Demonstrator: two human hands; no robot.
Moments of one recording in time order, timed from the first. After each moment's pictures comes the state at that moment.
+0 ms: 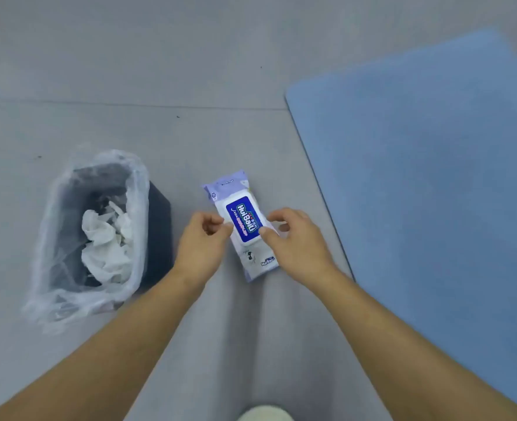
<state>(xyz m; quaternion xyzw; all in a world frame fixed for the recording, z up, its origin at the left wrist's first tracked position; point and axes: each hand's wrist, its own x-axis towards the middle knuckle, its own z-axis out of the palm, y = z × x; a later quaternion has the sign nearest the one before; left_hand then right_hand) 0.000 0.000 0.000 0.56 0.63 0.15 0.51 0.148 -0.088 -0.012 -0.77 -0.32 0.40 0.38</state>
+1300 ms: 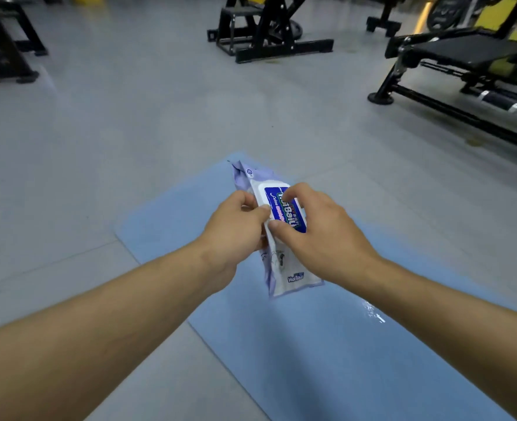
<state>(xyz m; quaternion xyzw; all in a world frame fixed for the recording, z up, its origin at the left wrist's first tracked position) 0.246 -0.206 0.230 0.67 0.27 0.04 0.69 0.301 -0.343 0.223 -0.90 -0.27 0.05 0.33</state>
